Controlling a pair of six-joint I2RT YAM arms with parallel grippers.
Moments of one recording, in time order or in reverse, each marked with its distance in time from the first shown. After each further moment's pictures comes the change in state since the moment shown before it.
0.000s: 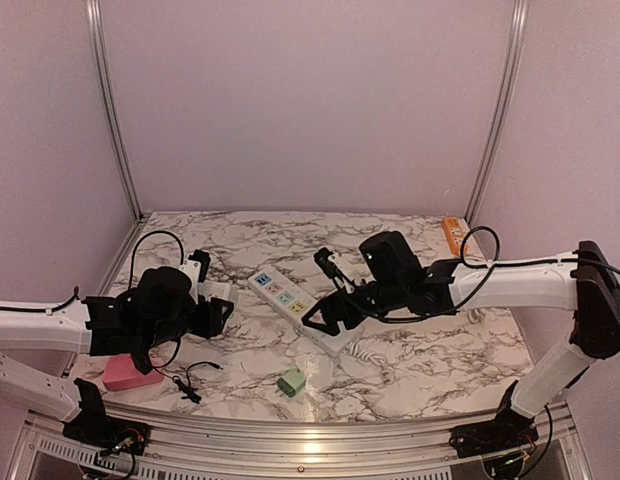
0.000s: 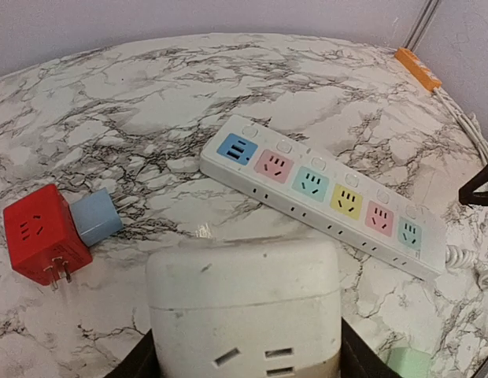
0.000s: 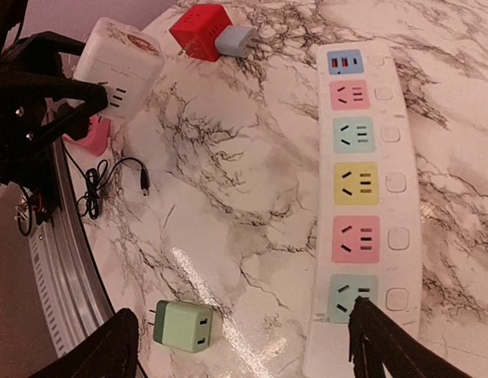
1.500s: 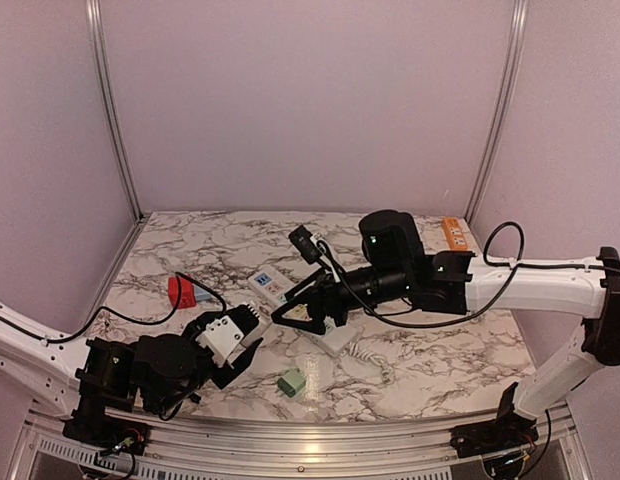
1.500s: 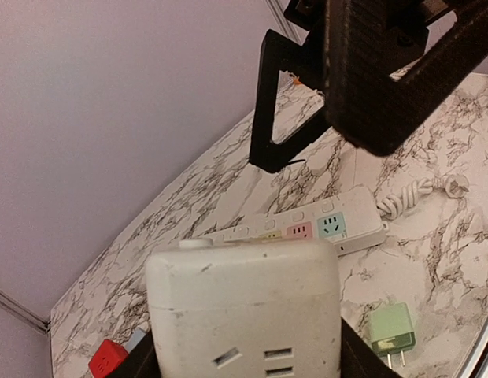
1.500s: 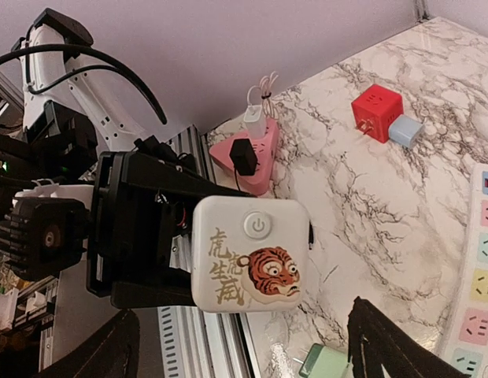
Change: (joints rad) left arm -0.590 0.001 -0.022 0.277 -0.496 0.661; right arm 0.137 -0.085 0.114 0.079 -0.222 0.047
